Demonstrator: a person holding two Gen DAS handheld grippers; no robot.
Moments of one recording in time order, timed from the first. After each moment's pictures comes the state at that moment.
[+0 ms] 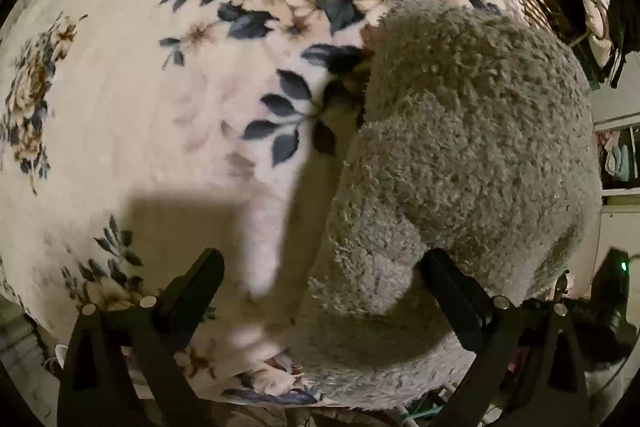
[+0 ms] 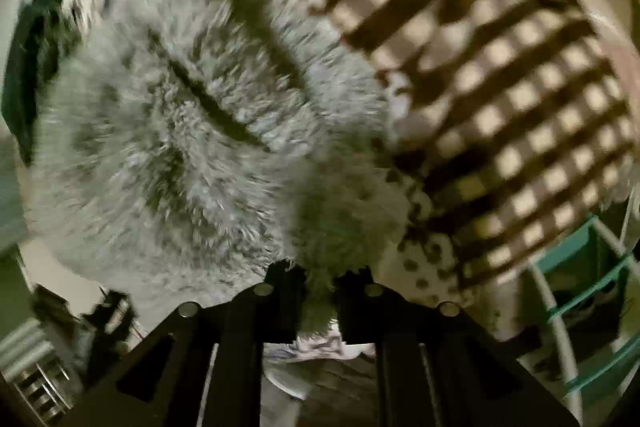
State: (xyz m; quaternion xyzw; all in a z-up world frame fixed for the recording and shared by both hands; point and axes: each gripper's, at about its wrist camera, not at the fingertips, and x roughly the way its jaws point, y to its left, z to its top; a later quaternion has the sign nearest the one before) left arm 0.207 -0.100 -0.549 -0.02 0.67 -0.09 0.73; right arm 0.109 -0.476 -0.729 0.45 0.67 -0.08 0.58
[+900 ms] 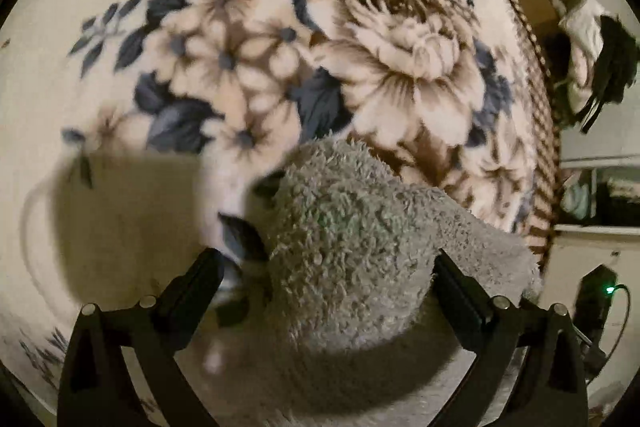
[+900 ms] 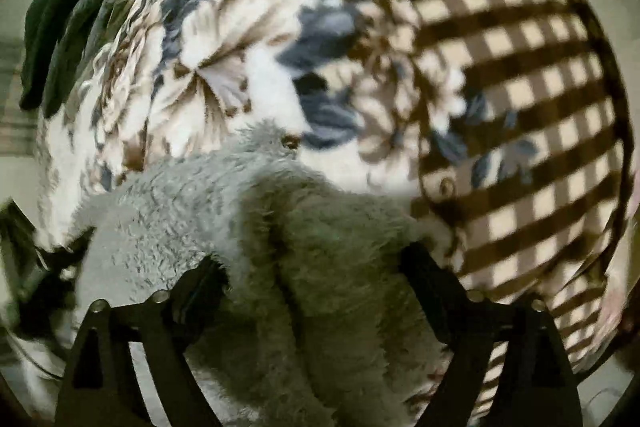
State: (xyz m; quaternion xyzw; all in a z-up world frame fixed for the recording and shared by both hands) left arm 0.313 -0.096 -0.578 -0.14 0.67 -0.14 0.71; right arm 0.226 -0.497 -0.702 0.35 0.63 -0.04 0.69
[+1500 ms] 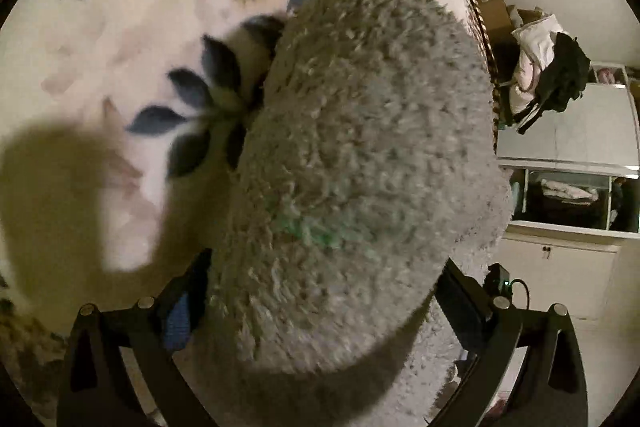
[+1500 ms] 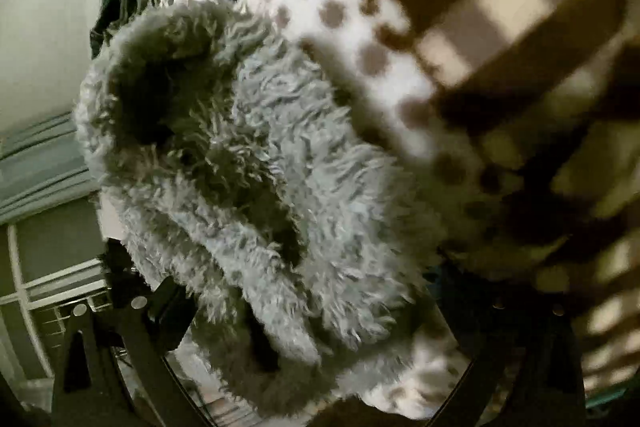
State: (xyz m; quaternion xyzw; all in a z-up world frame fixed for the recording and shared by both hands) left arm 0.240 -0.081 -0.599 -0.26 0.67 -0.22 0.66; right arm 0.132 -0.499 -0.797 0.56 0.55 0.11 0.61
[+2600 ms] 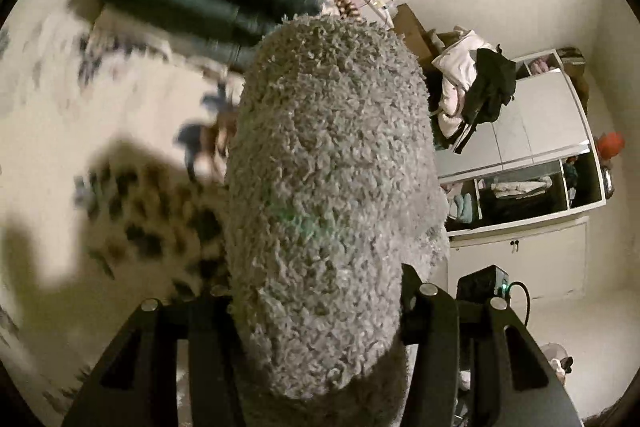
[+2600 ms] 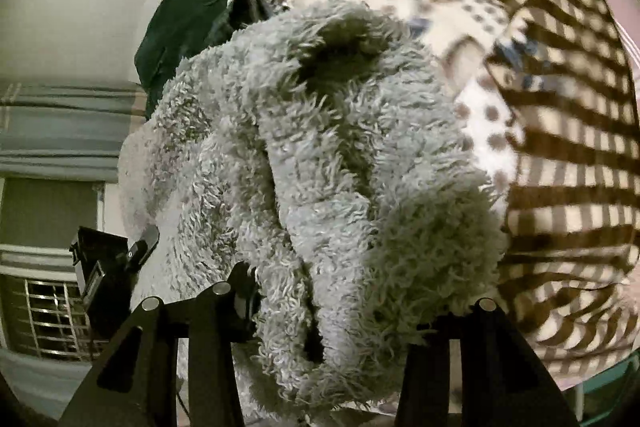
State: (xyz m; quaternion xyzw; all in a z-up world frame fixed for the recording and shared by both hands) left arm 0.379 -0.047 -0.402 -0.24 0.57 -0.32 0.72; right arm 0.217 -0.425 -0.577 0.47 0.50 0.09 0.72
